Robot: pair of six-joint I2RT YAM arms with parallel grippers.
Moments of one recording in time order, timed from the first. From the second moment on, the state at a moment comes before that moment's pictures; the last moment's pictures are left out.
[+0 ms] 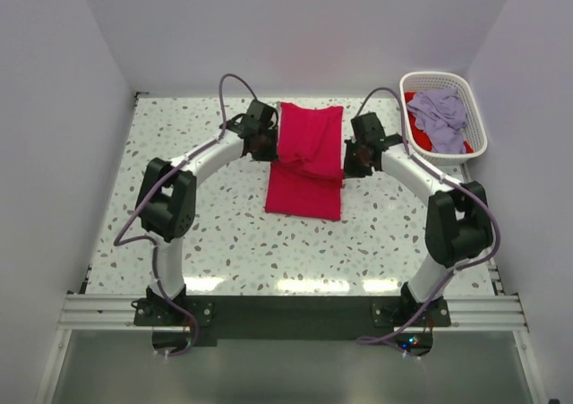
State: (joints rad) left arm -0.48 1.99 1.59 -0.52 0.04 -0.41; right arm 0.33 1.70 1.27 -0.59 0.02 0.43
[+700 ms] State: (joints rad) left arm -0.47 1.93 1.48 -0.45 -0.06 -0.44; right arm 0.33 1.82 1.39 -0.56 -0.01 0.34
